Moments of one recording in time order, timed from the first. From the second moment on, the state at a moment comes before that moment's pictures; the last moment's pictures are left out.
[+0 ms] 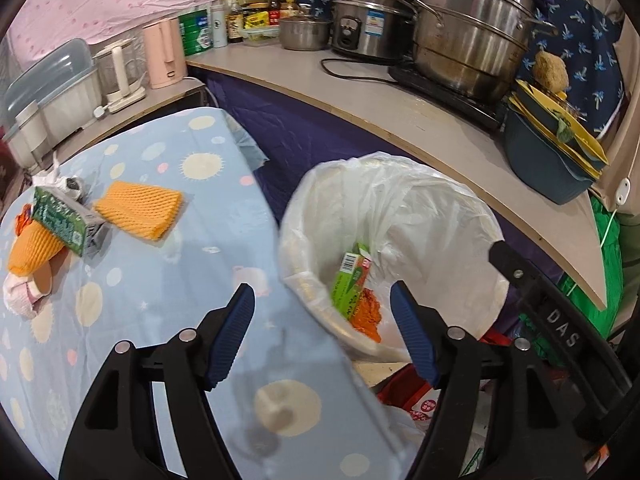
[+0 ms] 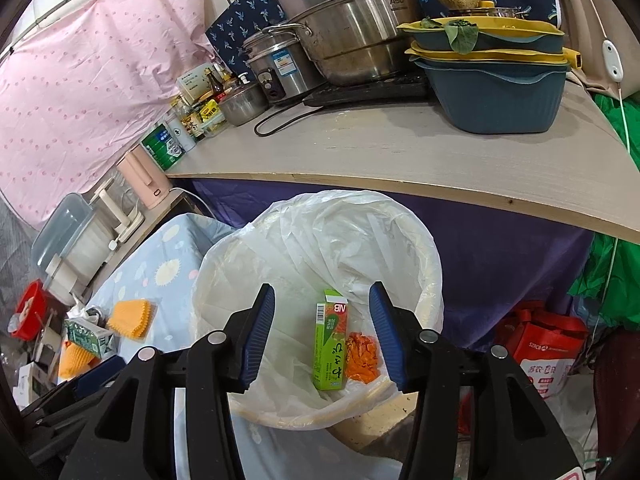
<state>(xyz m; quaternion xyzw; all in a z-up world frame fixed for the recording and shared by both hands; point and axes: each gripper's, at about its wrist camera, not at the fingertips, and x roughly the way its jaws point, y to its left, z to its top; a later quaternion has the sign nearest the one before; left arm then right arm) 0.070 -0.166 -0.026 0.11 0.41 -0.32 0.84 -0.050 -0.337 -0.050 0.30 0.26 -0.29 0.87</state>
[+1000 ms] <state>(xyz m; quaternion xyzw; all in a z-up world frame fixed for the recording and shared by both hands) 0.176 0.080 -0.055 -0.02 0.43 -0.10 0.90 0.094 -0.166 -0.067 0.21 0.36 -0.12 0.90</state>
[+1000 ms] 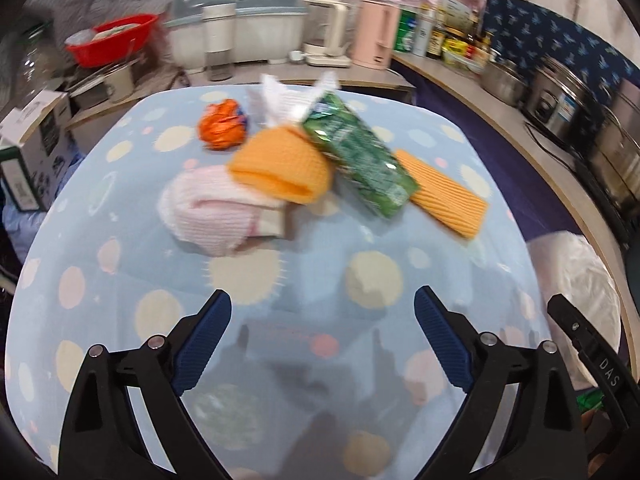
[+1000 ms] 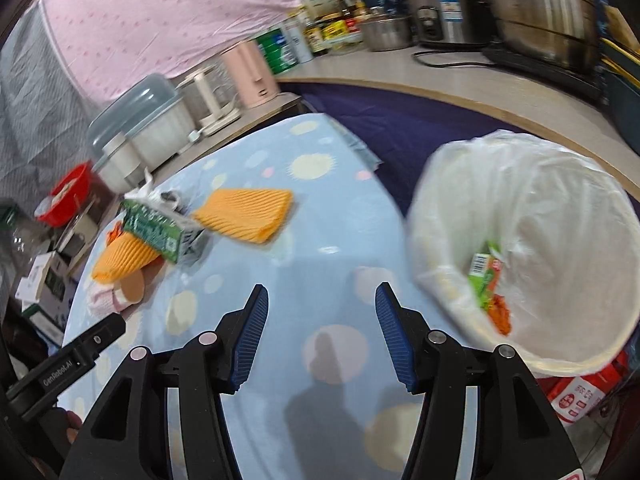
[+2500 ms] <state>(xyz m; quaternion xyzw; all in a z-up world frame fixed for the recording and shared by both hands) 0.283 0.119 -0.057 -0.08 0.44 -0.10 0.89 0.243 -0.071 -0.068 0.10 0.35 0.01 0.93</state>
